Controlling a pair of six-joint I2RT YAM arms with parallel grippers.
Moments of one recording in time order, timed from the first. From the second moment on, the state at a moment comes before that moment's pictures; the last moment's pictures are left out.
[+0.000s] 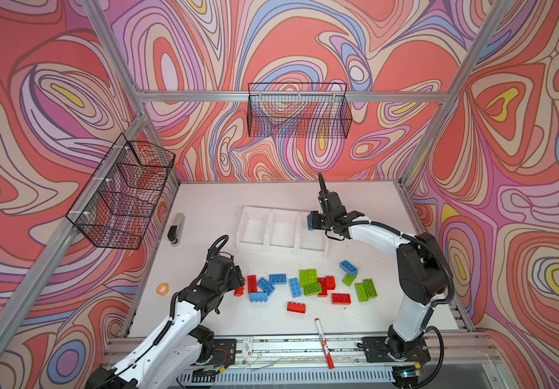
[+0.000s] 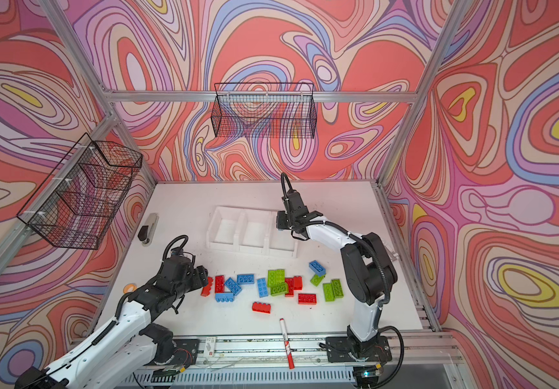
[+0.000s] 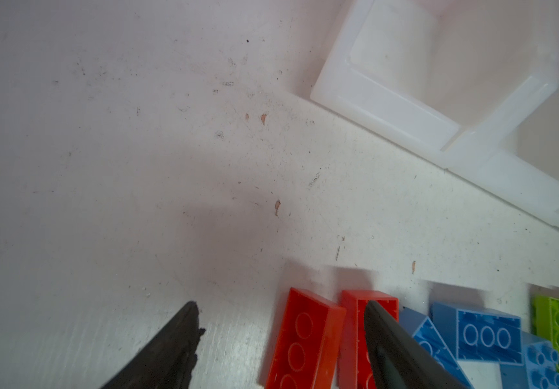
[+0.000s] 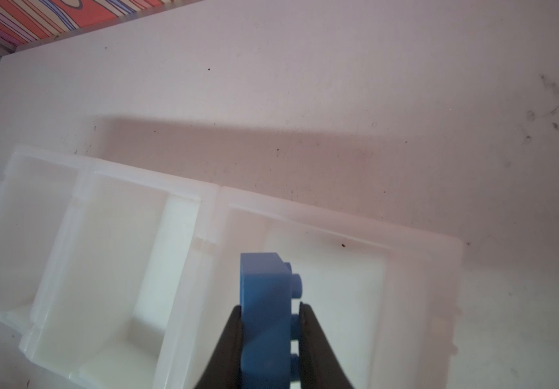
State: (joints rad) left arm -0.38 0.82 0.38 -0.46 -0.17 -0.65; right arm 0.48 1.85 1.30 -0.26 0.00 0.48
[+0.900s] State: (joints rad) left arm -0.44 1.00 0.39 -0.45 -0.14 -0.69; right arm 0.45 1.68 1.26 -0.21 0.08 0.48
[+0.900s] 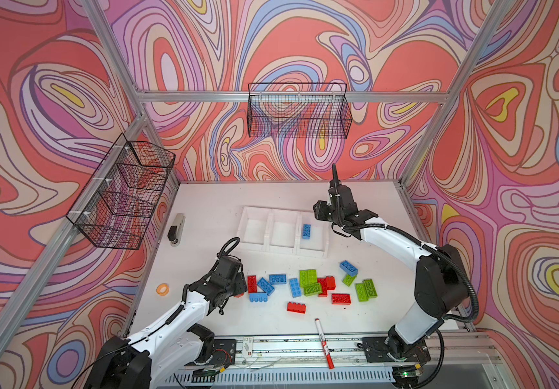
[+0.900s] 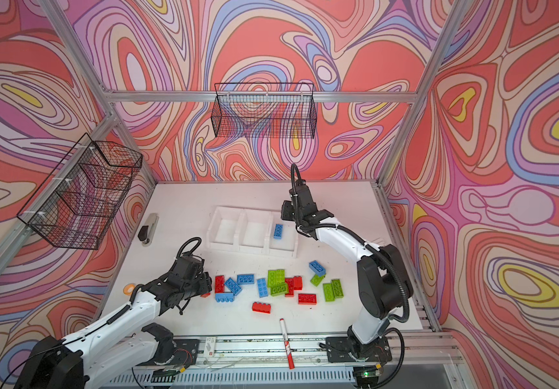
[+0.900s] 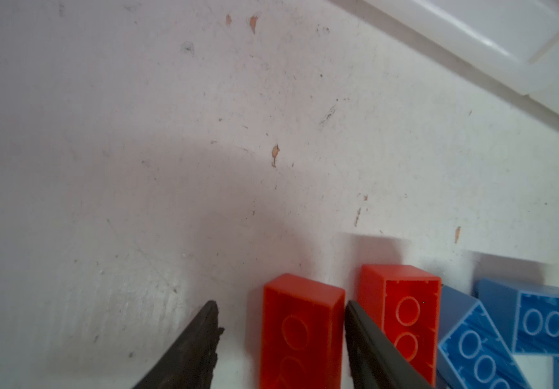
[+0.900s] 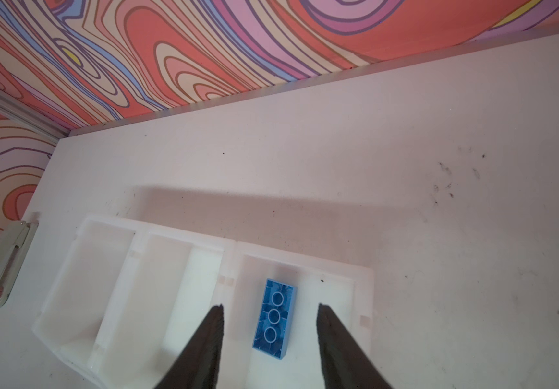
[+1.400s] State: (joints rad) left arm -0.44 1.04 0.42 -0.46 -0.15 -0.70; right arm 0.43 1.66 1.19 -0.23 0.11 0.46
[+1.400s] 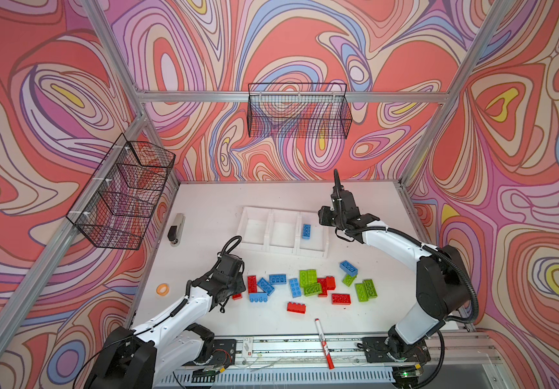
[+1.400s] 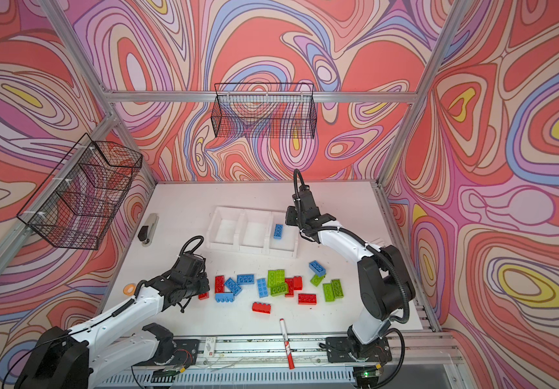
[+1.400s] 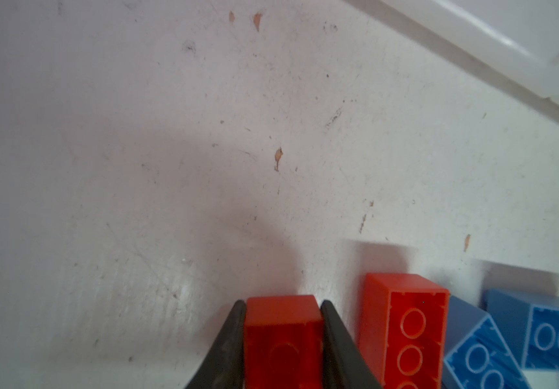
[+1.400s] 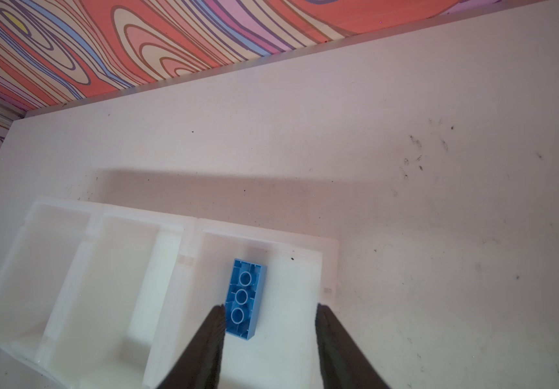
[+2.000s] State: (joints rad) left arm -0.42 1.24 0.90 -0.48 -0.23 -0.41; right arm 0.43 1.54 1.07 -0.32 0.06 0.40
